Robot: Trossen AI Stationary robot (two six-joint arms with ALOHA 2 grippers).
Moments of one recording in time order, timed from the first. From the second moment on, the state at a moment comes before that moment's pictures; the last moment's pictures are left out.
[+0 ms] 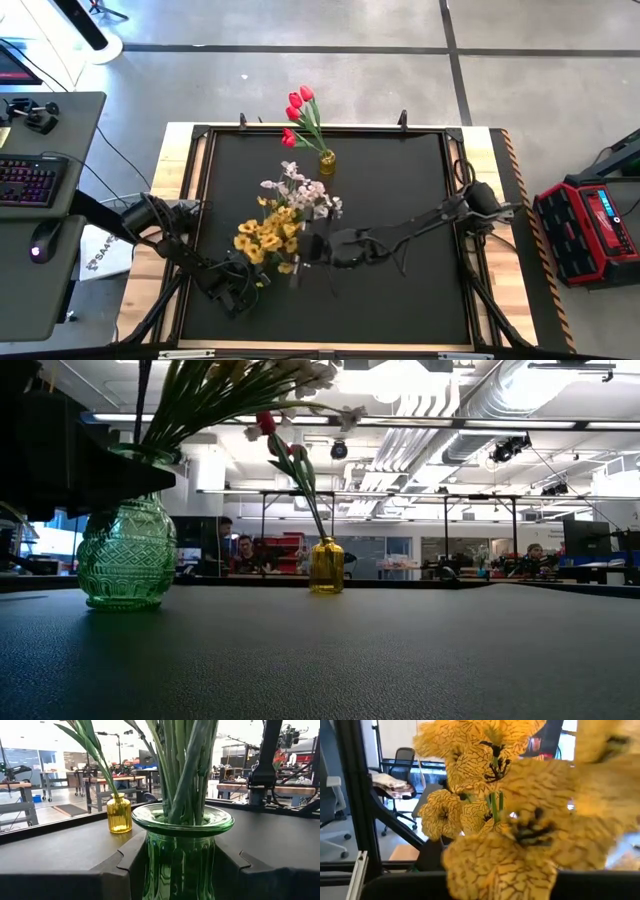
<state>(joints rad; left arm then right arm) -0.87 1.93 0.64 0.06 -1.65 -1.21 0.36 1.98 1.60 0.40 0.49 -0.10</state>
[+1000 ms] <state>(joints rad) -0.91 1.77 0.64 0.05 -1.42 -1.02 0.28 2.02 1.61 0.21 0.38 0.18</state>
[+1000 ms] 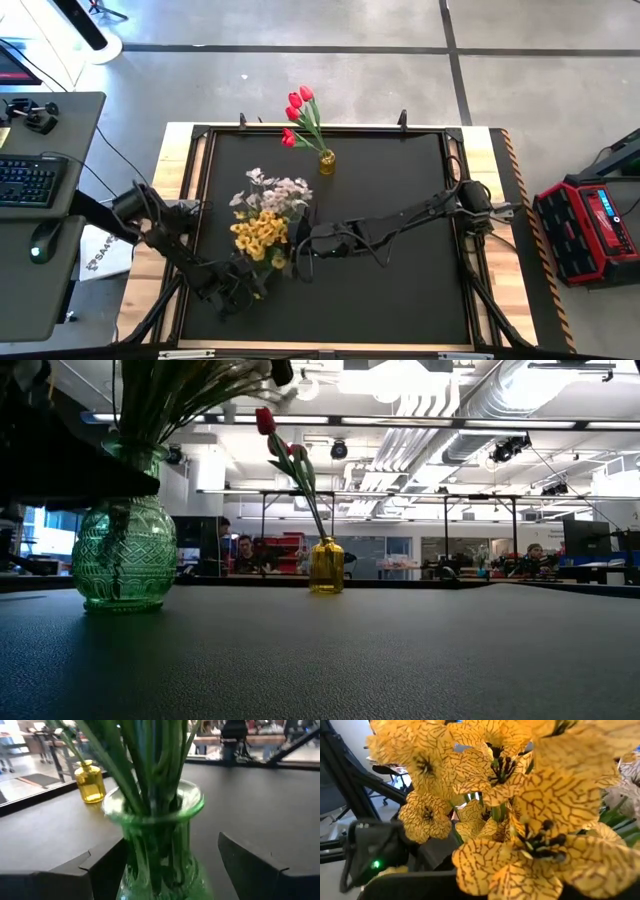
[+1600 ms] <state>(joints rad) -0.91 1.57 0.64 0.05 -1.23 -0.85 0.28 2.02 1.61 0.14 0.35 0.11</state>
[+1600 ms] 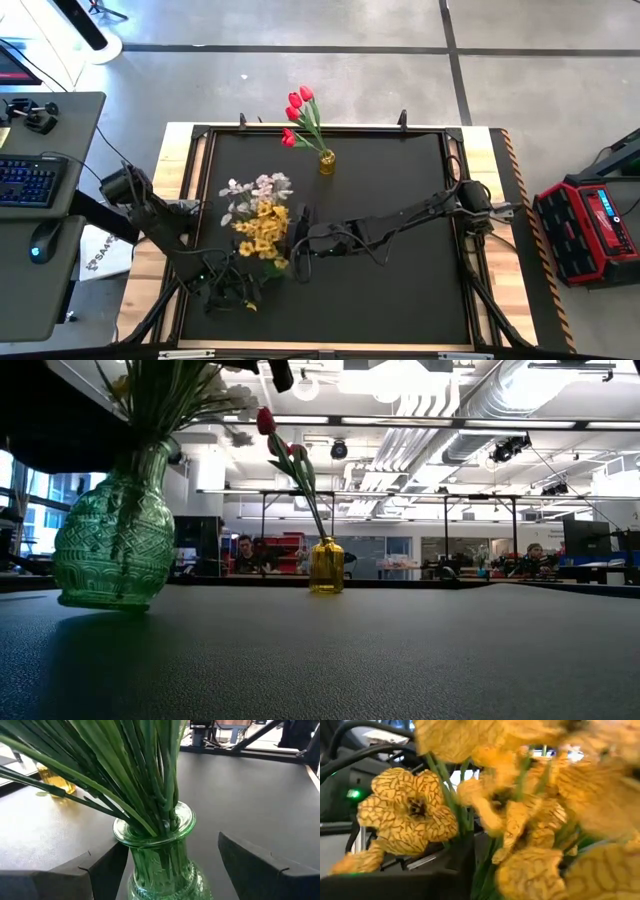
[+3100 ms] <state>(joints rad) -0.92 1.61 0.63 0.01 -1.32 -0.93 0.41 2.00 1.84 -0.09 0.44 -0.05</state>
